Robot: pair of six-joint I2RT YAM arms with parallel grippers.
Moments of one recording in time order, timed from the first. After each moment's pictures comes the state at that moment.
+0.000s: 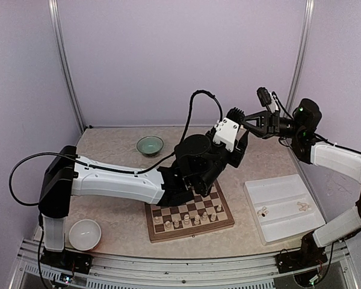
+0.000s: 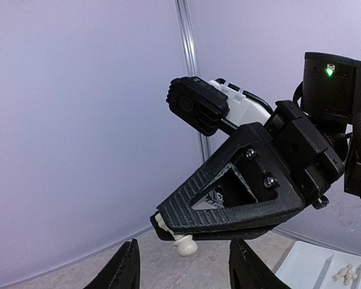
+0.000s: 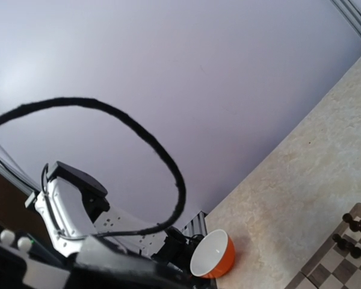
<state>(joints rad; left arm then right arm) -1.27 2.05 1.58 0.73 -0.59 0.30 0.24 1.36 0.91 0.70 -1.22 1.03</state>
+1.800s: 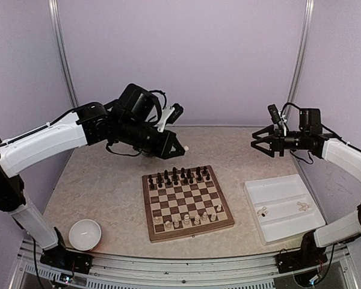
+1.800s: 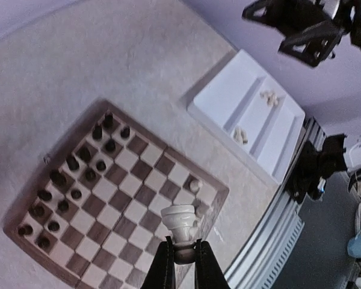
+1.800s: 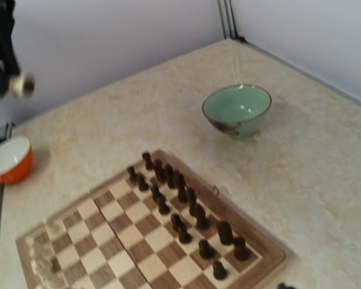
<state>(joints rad) -0.94 1.61 1.61 -0.63 0.13 -0.34 0.08 1.30 0.96 -0.17 -1.11 -0.27</state>
